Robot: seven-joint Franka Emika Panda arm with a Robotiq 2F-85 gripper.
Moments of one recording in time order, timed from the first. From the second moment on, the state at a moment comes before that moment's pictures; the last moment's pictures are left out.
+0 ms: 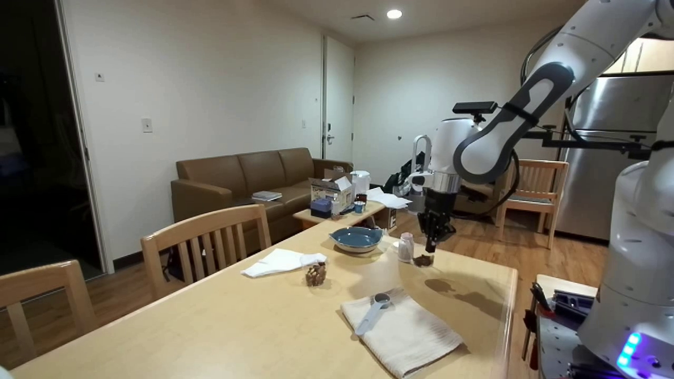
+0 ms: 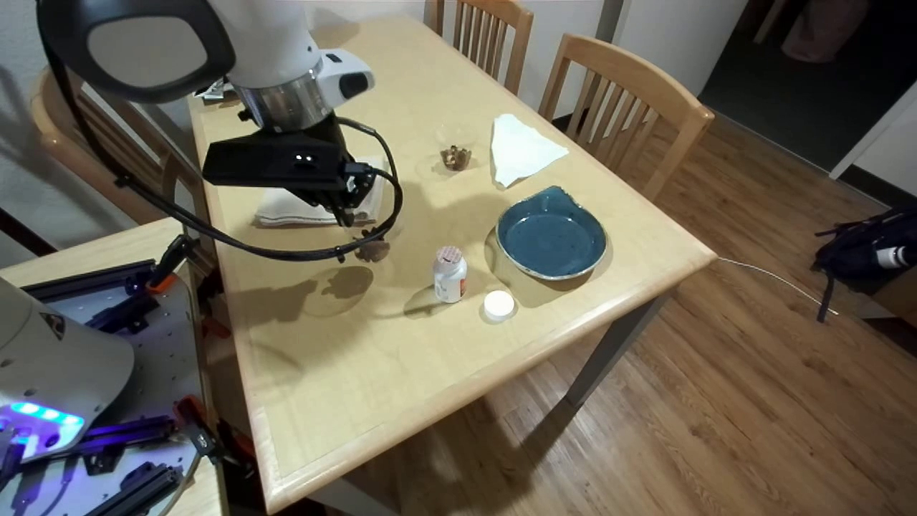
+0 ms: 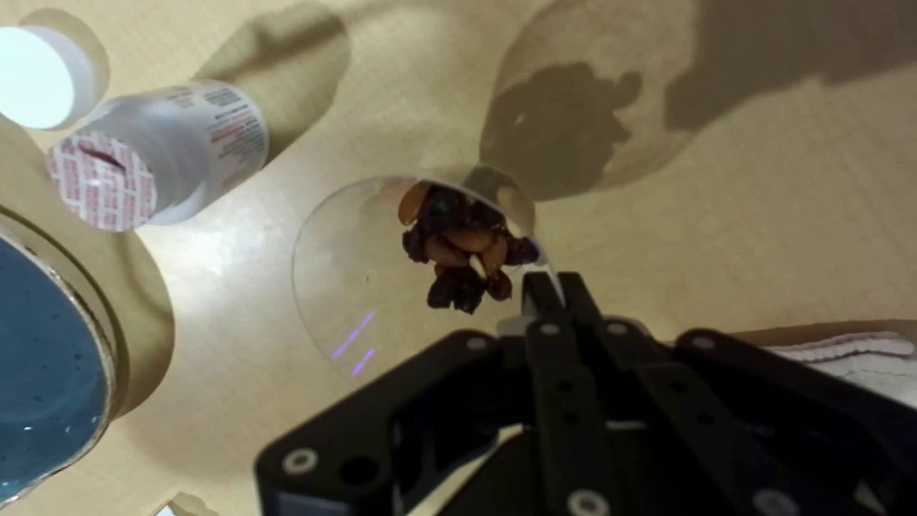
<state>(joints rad) 0.01 -0.19 -0.03 -2.77 0.04 2.66 -0.99</state>
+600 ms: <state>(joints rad) 0.06 -0.13 -0.10 -2.78 0.13 2.63 -1.01</state>
